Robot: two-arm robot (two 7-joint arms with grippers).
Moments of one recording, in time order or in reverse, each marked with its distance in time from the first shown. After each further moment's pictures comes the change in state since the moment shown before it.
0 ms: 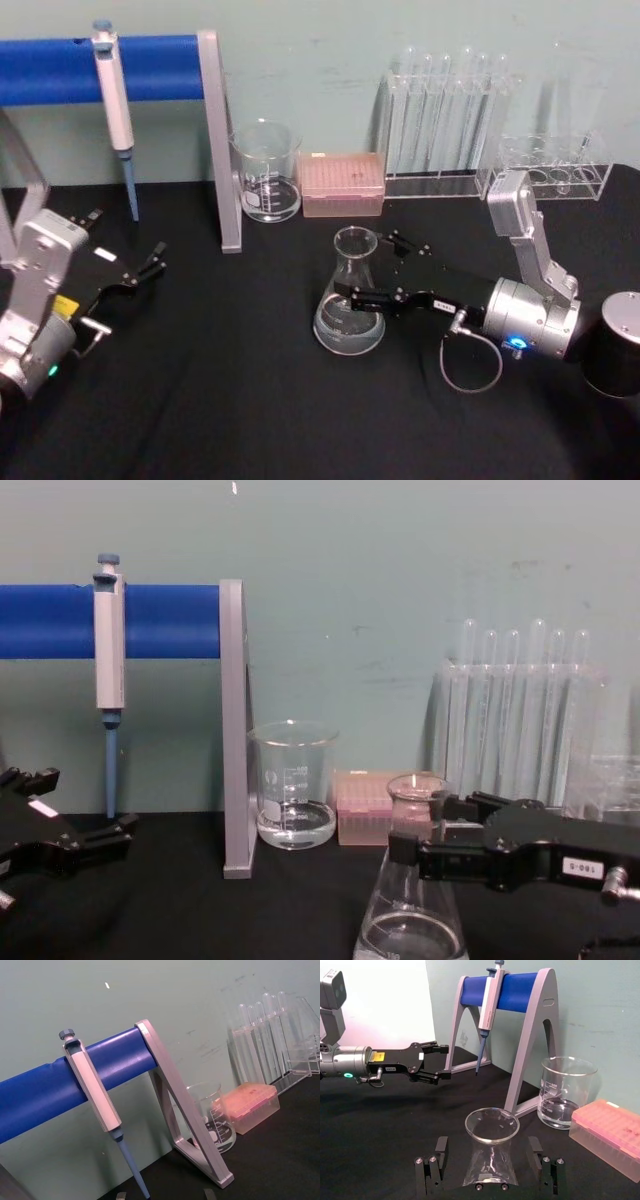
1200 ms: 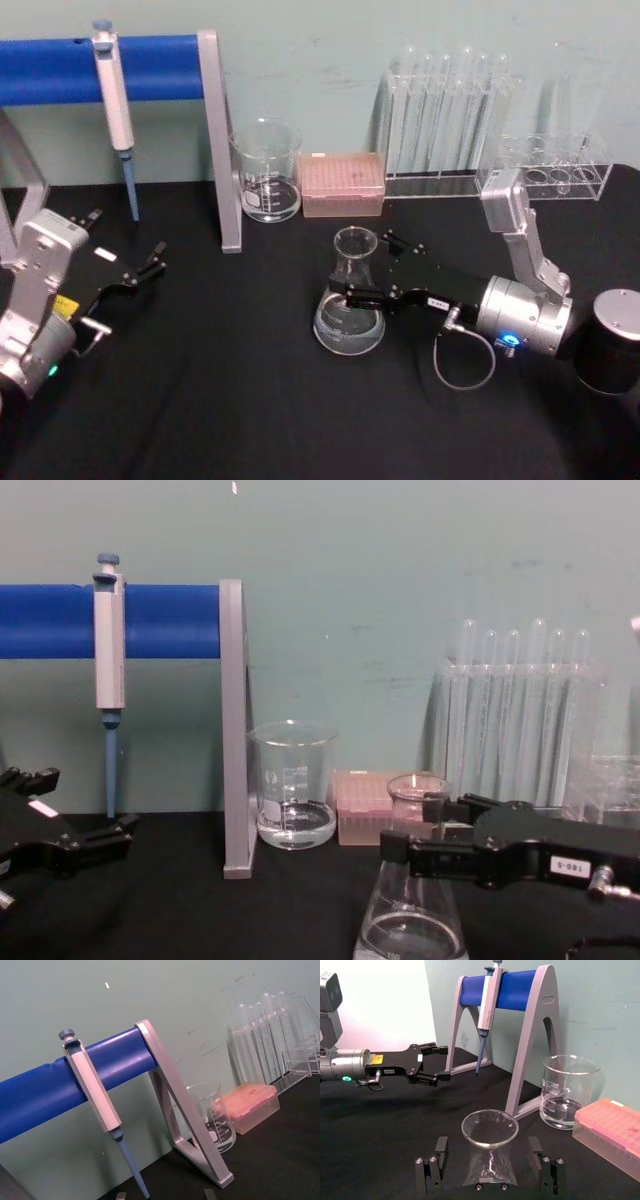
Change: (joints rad) left arm 0.000 0.000 0.000 0.000 0.000 0.000 0.000; right arm 0.024 -0.021 -0.011 0.042 0.015 0.001 0.011
